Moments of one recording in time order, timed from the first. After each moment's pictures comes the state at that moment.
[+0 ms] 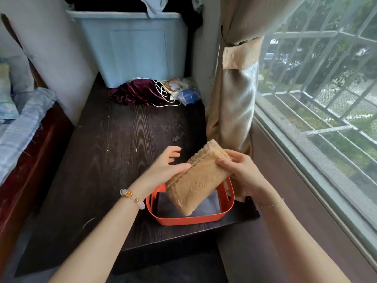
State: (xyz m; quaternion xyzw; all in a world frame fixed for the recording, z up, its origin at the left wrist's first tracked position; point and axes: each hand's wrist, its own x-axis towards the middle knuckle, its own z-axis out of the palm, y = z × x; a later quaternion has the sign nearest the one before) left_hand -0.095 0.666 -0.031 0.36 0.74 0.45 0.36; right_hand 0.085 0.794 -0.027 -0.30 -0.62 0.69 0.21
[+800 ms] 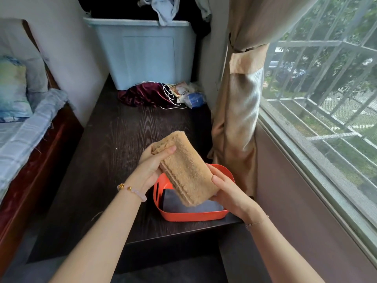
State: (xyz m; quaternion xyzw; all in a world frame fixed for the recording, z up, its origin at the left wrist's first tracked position) left_hand -0.107 0.643 -0.021 0.10 0.56 0.72 0.40; right_hand 0.080 0.755 -0.076 -0.22 -0.58 0.78 0.08
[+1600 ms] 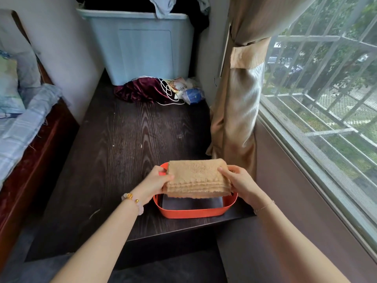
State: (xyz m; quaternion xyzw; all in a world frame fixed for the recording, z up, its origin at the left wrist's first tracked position) left_hand -0.106 0.632 -0.083 0.16 0.71 0.50 0.46; right_hand 0.081 0.797 -0.097 -0.42 -0.62 0.64 0.17
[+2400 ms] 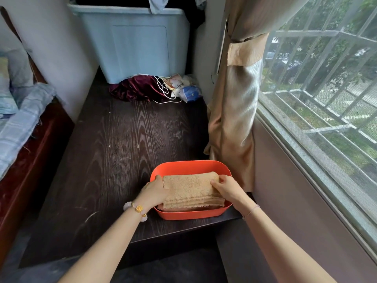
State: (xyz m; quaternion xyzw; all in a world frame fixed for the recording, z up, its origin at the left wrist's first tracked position) left_hand -0.096 0.631 -0.090 0.36 0.87 0.13 0.30; right_hand 0.067 0.790 -0.128 -0.47 -0.78 0.42 0.04
